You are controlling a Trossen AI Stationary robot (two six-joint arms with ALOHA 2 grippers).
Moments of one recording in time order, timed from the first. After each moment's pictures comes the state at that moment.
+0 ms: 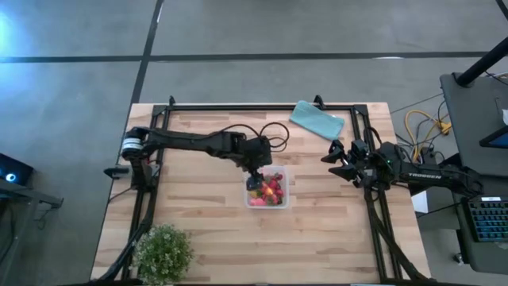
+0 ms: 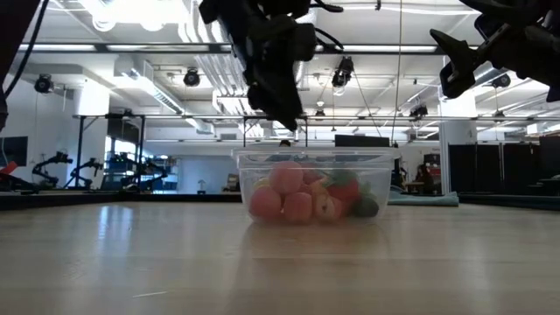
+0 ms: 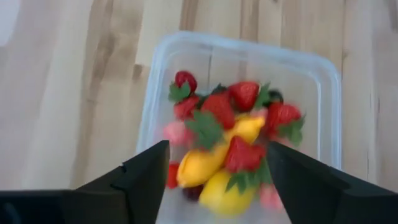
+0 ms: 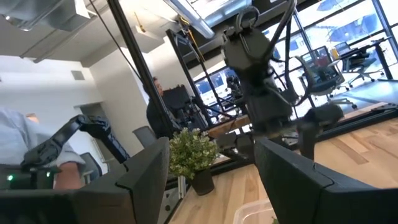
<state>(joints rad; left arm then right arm) 0.07 1.83 1.51 -0.66 0.10 -0.11 -0.26 0.36 0.01 0.68 -0.44 0.58</state>
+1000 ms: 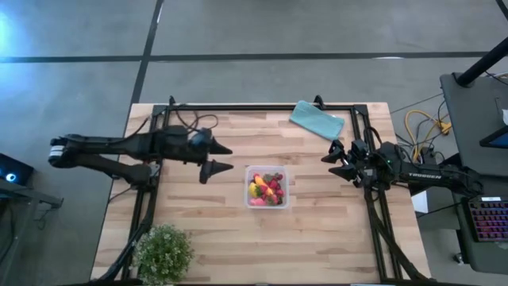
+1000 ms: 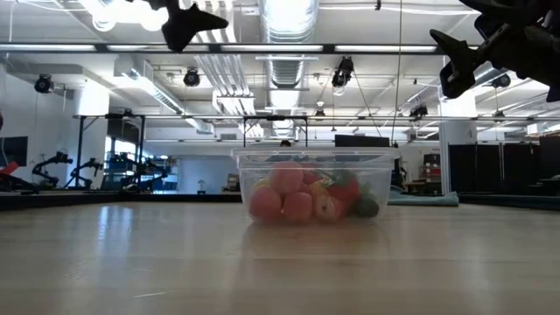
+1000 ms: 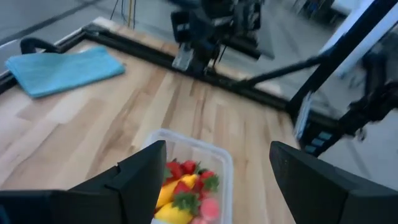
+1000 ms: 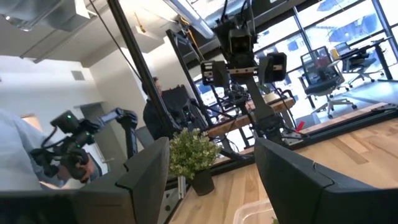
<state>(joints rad) 0.04 1.01 0.92 -0.23 0.05 -0.35 -0.26 0.36 0.01 0.68 -0.44 0.58</state>
